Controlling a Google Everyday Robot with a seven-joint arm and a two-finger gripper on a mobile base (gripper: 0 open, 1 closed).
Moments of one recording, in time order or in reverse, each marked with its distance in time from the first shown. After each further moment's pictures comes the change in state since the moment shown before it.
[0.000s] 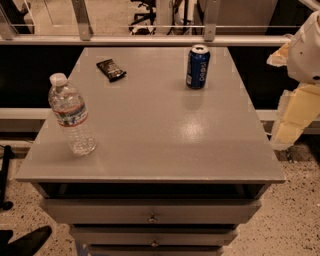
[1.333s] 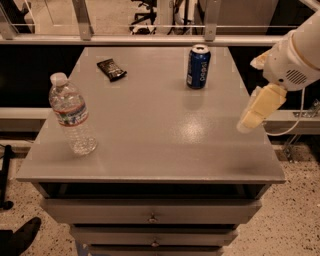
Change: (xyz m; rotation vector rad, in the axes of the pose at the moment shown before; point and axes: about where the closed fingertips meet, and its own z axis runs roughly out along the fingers) arm -0.014 -0.056 0.062 0.031 -0.202 0.124
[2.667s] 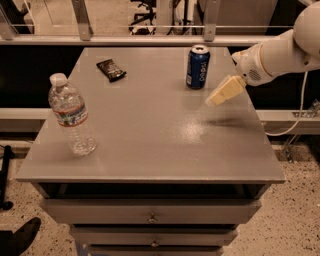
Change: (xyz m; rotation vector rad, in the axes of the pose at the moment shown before) arm -0.033 -0.105 0.095 0.118 -0.298 0.140
